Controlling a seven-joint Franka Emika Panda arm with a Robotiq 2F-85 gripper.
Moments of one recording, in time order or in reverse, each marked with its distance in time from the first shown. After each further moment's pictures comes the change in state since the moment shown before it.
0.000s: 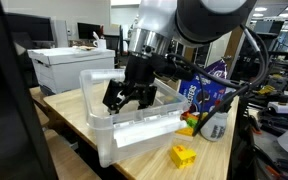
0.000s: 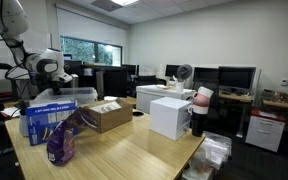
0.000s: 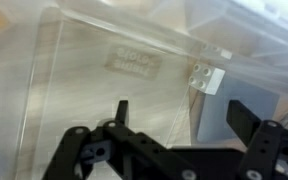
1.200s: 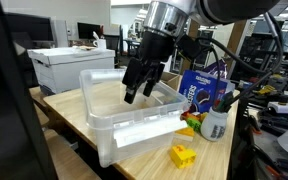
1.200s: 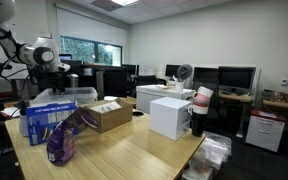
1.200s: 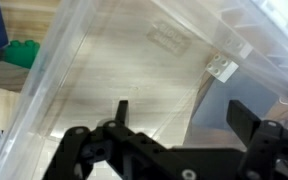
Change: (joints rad) arm -0.037 -0.183 0.004 -0.115 -0.202 -0.018 -0.083
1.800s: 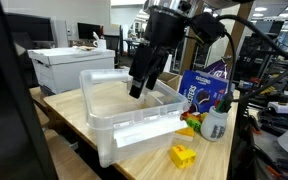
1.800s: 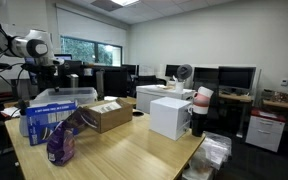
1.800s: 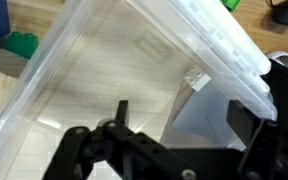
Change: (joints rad) arm 0.000 -0.080 0.050 -0.001 -0.007 -0.084 -0.064
